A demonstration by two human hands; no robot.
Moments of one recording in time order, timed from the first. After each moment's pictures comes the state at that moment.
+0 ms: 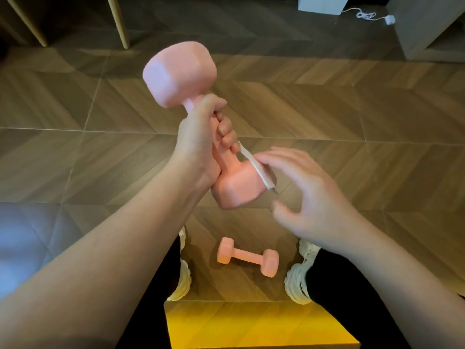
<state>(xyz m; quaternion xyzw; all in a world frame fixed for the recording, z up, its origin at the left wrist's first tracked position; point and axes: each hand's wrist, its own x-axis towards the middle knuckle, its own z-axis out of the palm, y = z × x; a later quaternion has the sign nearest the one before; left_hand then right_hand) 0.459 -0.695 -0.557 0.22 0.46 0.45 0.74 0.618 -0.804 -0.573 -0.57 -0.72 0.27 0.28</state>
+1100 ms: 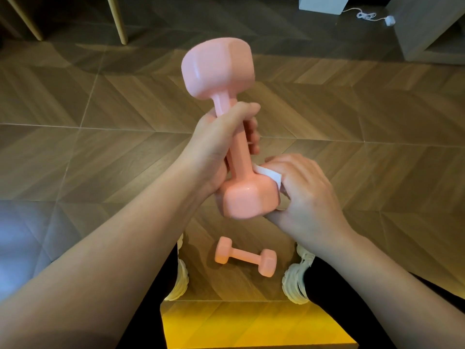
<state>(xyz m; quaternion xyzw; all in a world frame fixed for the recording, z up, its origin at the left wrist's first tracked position) 0.465 -0.702 -0.556 0.34 0.43 0.38 0.74 0.605 -0.799 -0.590 -0.58 -0.76 0.09 0.29</state>
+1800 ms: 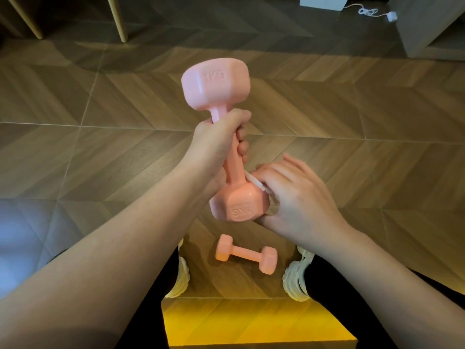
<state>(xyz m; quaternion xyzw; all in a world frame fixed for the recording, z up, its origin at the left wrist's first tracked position) 0.468 -0.704 -0.564 0.29 0.51 0.37 0.72 0.600 -0.801 -0.586 -0.58 -0.79 0.12 0.17</state>
